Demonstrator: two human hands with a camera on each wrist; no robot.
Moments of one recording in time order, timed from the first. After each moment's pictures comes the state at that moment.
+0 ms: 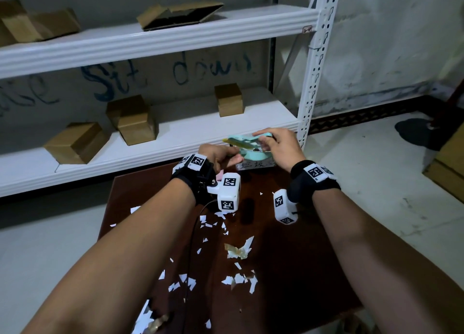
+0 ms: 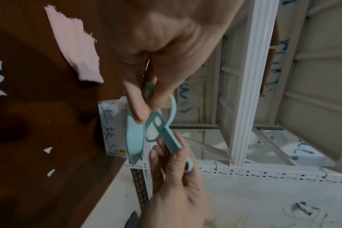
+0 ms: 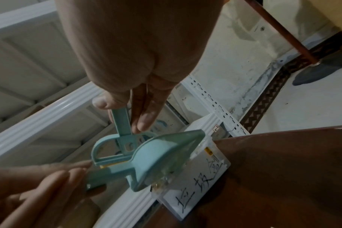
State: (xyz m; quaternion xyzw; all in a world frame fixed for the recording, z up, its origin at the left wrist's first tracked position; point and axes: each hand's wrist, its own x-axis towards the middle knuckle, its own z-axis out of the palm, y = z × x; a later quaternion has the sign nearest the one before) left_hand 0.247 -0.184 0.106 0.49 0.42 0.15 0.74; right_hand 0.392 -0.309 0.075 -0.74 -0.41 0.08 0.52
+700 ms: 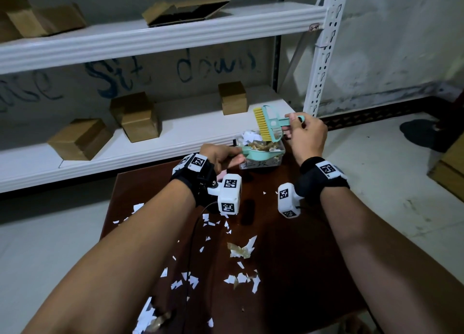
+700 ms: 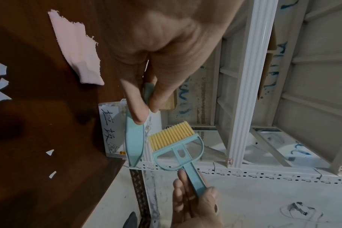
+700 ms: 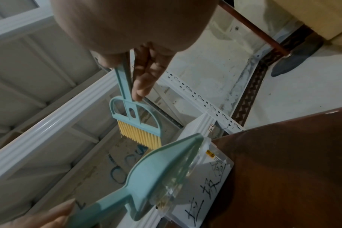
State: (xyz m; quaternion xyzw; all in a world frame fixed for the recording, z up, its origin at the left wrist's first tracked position) left_hand 0.240 -0.178 0.103 0.49 0.43 0.13 0.75; right_hand 0.400 -0.322 0.092 -0.74 -0.24 -0.07 0.62
